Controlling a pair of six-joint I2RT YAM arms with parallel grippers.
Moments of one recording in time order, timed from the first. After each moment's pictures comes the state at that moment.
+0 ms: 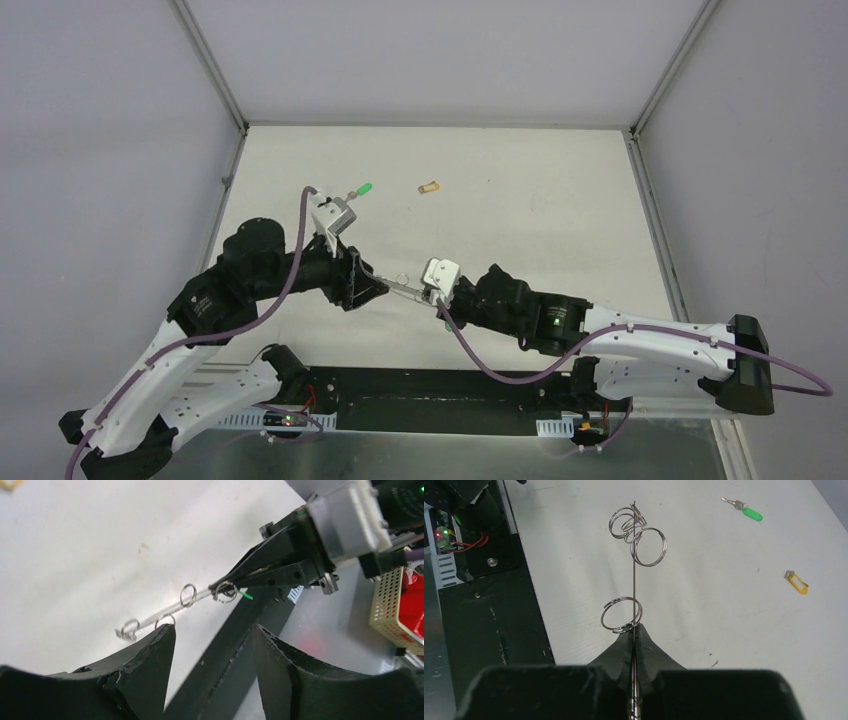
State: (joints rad) left arm -0.76 0.72 1.11 -0.73 0.32 -0.34; right arm 1.32 1.03 0.79 -0.13 0.16 -0.16
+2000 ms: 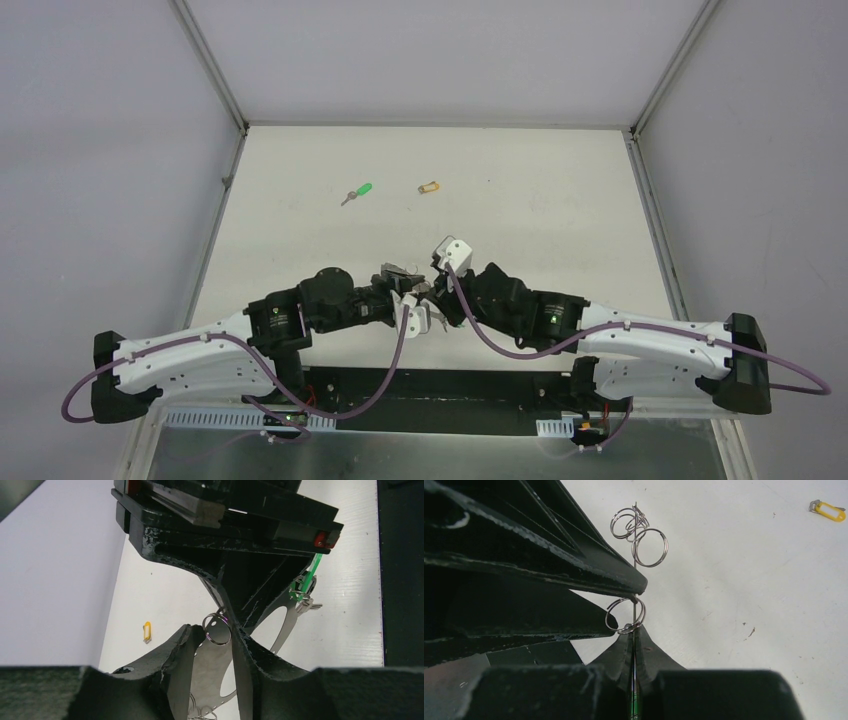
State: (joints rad) left arm -1.22 0.76 0.71 -0.14 -0.05 0.66; right arm 1.31 1.04 0.80 -0.17 0.28 0.22
